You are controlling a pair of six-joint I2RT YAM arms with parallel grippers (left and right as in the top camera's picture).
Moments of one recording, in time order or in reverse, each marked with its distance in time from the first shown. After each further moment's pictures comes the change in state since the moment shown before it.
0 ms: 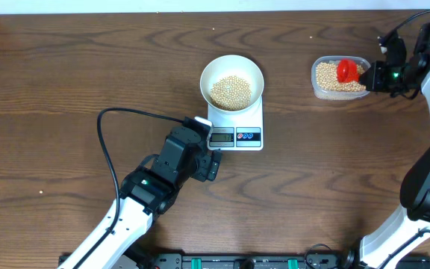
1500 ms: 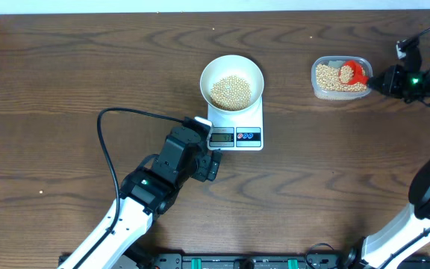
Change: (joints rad) left arm 0.000 0.000 0.000 0.000 0.000 0.000; right arm -0.117 0.002 0.001 -0.052 -0.195 -0.008
